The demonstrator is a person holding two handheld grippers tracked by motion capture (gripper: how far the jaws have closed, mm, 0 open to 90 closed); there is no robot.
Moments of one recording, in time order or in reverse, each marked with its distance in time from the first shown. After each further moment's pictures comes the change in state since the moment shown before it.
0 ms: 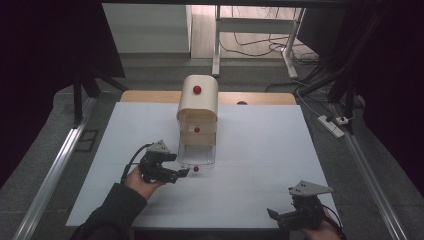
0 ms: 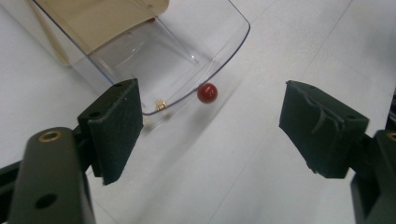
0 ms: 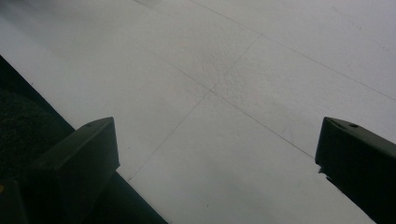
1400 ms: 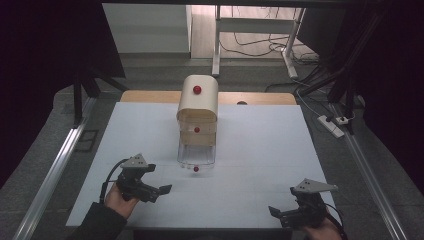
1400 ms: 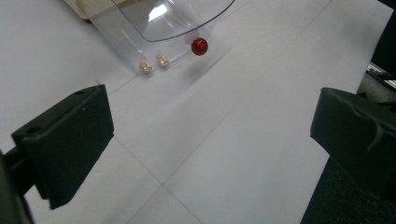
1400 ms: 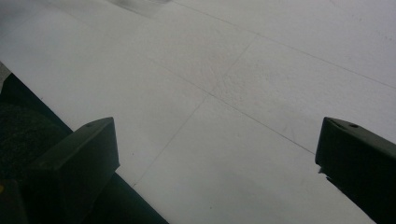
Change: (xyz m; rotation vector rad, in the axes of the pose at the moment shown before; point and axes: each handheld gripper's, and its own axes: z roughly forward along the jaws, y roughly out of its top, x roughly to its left) left arm -0.010 -0.047 -0.044 -0.054 -0.005 -0.061; right arm -0.009 -0.001 -0.001 -0.017 0.033 0.080
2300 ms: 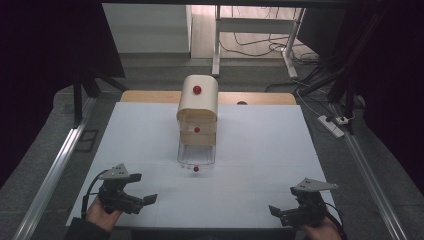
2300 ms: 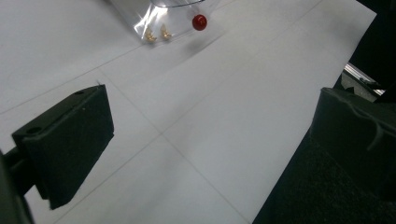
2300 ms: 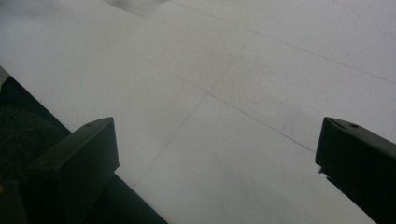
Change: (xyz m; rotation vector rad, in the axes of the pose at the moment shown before) left arm -0.001 -0.035 -0.037 -0.031 0.005 -0.062; right arm -0.001 0.001 0.001 0.008 -0.001 0.017
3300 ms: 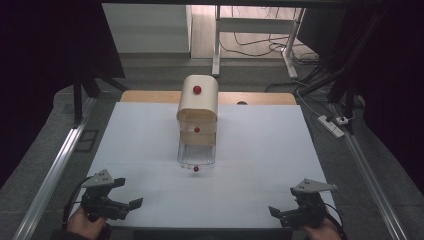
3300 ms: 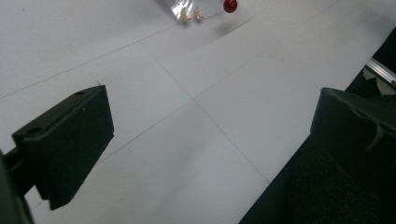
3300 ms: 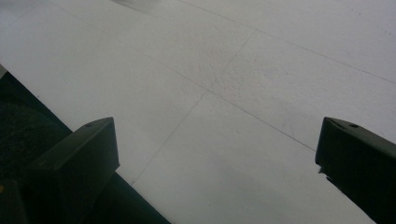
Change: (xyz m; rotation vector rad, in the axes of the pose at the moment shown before) left arm 0.003 -0.019 -0.026 0.015 0.097 -0.020; right arm 0.002 -0.001 0.000 0.008 -0.009 -0.016
